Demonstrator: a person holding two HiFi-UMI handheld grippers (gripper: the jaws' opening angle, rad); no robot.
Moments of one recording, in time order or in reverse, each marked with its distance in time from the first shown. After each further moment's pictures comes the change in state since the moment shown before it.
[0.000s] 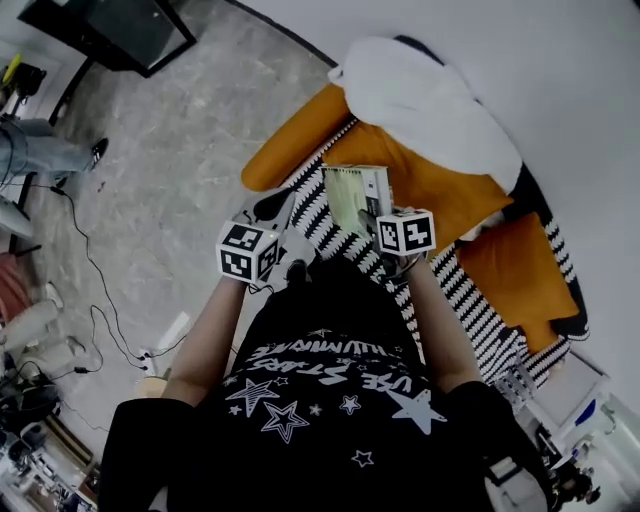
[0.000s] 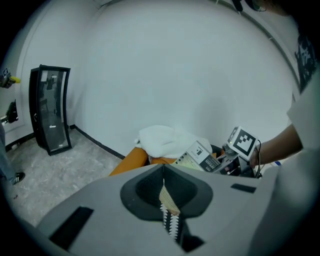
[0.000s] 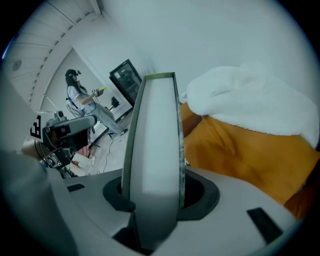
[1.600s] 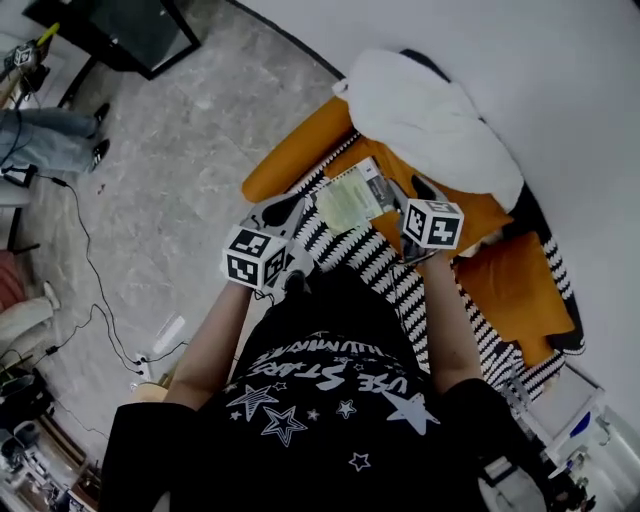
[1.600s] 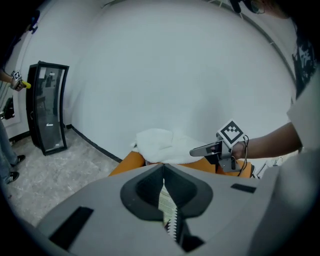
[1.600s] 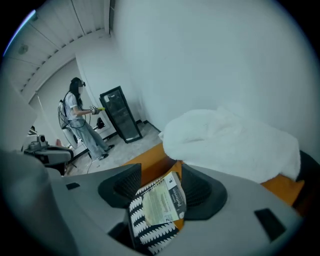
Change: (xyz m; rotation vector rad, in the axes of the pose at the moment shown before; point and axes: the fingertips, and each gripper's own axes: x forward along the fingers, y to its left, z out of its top) left arm 0.017 0.002 0.014 -0.022 -0.028 -0.028; right arm -0.031 -0.073 0.102 -0.019 -0.327 -0.190
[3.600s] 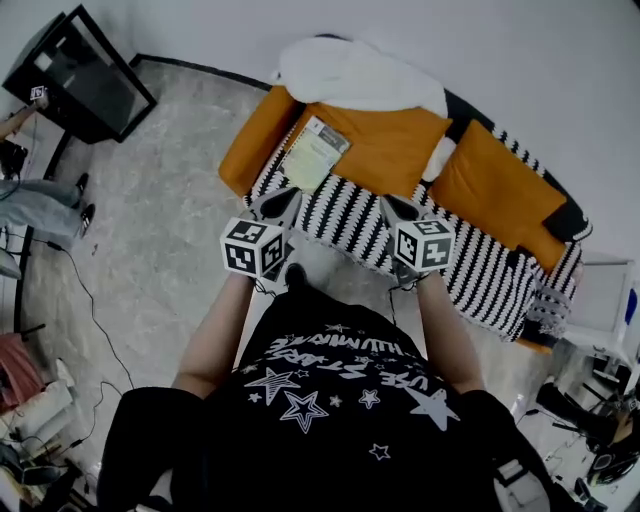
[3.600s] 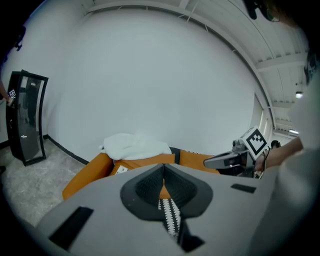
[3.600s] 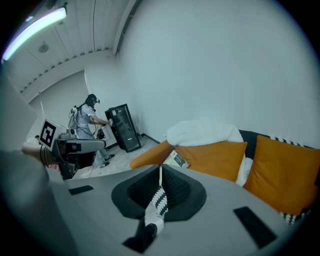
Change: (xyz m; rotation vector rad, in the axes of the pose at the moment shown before) left arm -0.146 -0.174 -0.070 0.156 -0.097 -0.244; right arm -0.270 0.116 -0.180 0.036 -0.223 -0.114
